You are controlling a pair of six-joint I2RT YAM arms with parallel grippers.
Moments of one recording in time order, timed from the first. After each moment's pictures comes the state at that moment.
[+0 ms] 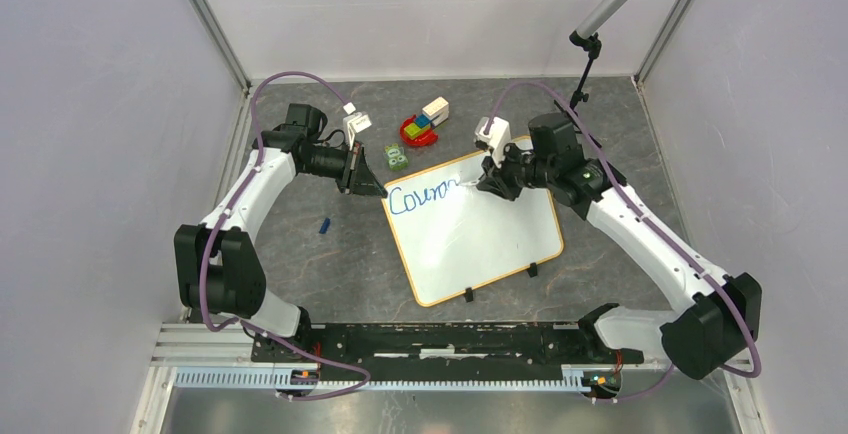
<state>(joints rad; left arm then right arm) -0.14 1.51 1.22 -0.86 1.08 0.36 0.49 1.26 1.12 -0.50 -0.47 -0.39</state>
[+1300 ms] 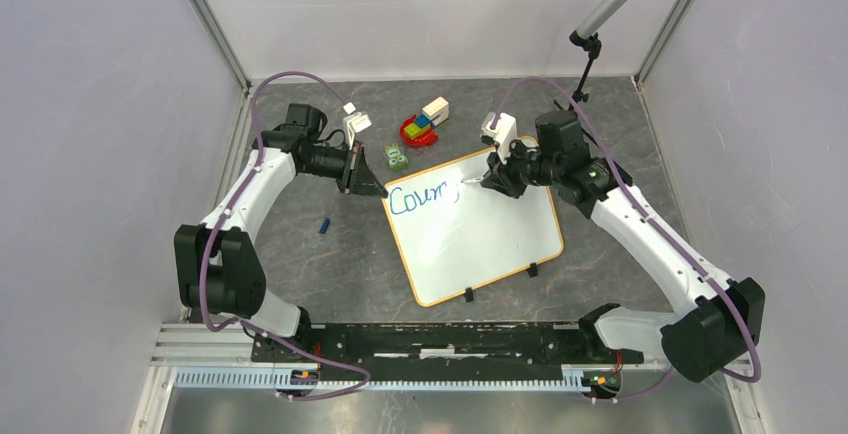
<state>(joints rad) -0.14 1.51 1.22 -0.86 1.09 0.36 0.47 1.24 1.12 -0.51 -0.49 -0.37</state>
